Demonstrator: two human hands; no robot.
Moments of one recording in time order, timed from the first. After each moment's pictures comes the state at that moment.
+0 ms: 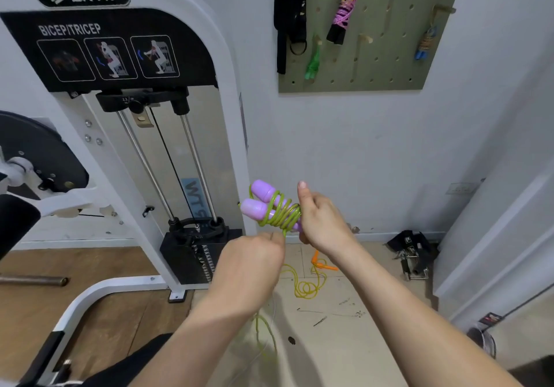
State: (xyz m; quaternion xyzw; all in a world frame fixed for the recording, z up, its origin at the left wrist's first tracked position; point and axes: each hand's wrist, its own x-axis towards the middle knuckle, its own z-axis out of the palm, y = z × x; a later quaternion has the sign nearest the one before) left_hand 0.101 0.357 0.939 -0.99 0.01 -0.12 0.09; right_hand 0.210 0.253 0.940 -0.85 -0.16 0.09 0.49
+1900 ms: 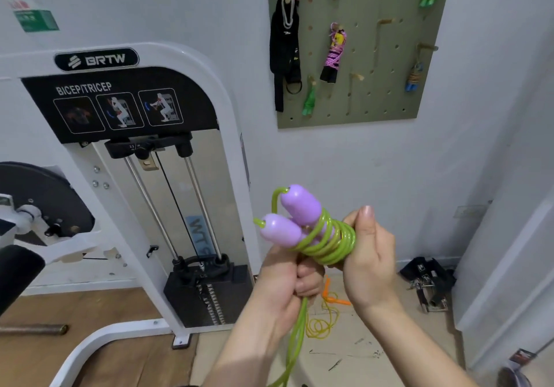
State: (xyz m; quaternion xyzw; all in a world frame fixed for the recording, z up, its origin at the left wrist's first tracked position) left_hand 0.149 0.319 0.972 -0.46 -0.07 -0.02 -0.88; right_hand 0.185 0.228 0.973 -0.62 -0.18 -0.17 0.75
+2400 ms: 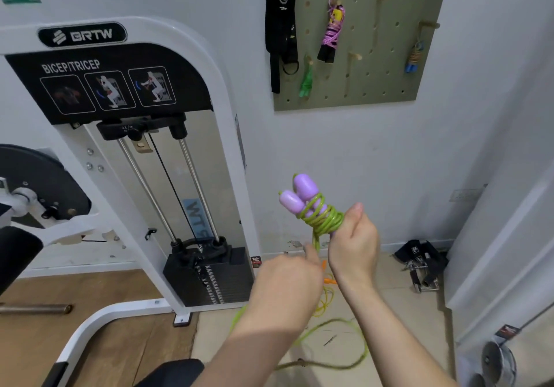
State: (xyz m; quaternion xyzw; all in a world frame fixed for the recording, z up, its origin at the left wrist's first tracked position) left_hand 0.119 0.311 0.956 -0.99 0.05 -0.11 0.10; right_hand 0.209 0.231 0.923 -0.79 -0.01 -0.21 0.57
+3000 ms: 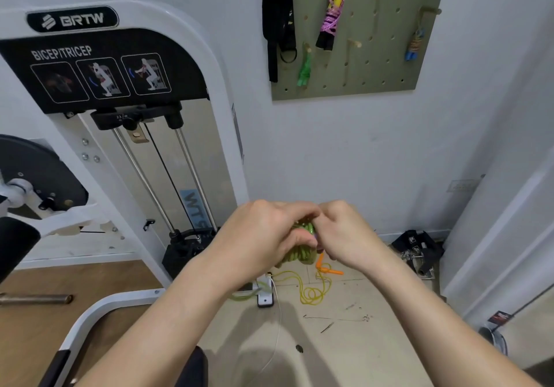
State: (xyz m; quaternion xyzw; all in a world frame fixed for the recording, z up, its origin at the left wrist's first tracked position) left_hand 0.132 0.355 1.000 -0.95 0.17 -0.20 -0.14; right_hand 0.205 0.211 0.964 -0.86 -0.23 0.05 0.45
